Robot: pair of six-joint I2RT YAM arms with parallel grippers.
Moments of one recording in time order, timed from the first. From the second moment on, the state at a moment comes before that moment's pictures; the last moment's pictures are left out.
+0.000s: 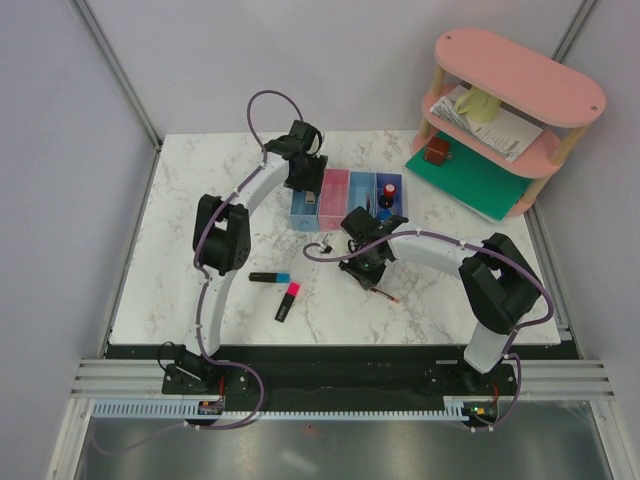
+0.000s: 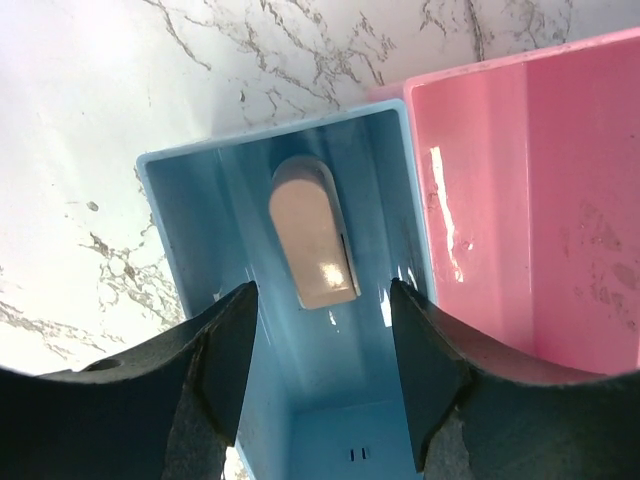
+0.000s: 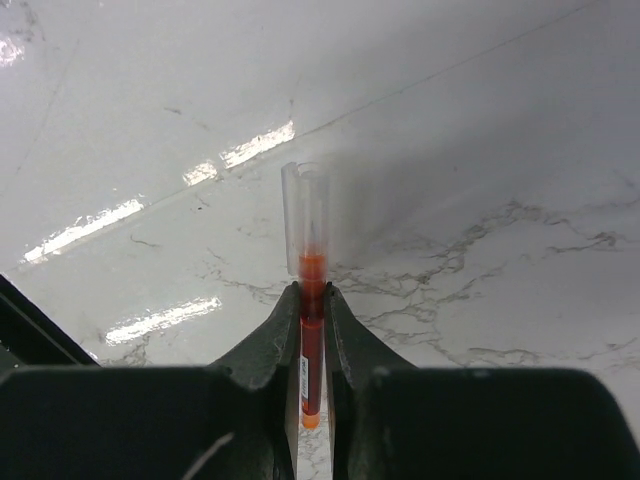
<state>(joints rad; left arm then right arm) -0.43 2.36 2.12 -0.77 0.00 -0.14 0.73 1.75 1.14 -0.69 -0.17 -0.35</state>
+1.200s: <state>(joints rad) -0.43 1.66 1.31 -0.67 0.02 0.36 0.50 1.83 1.64 -0.53 -0.14 -0.14</state>
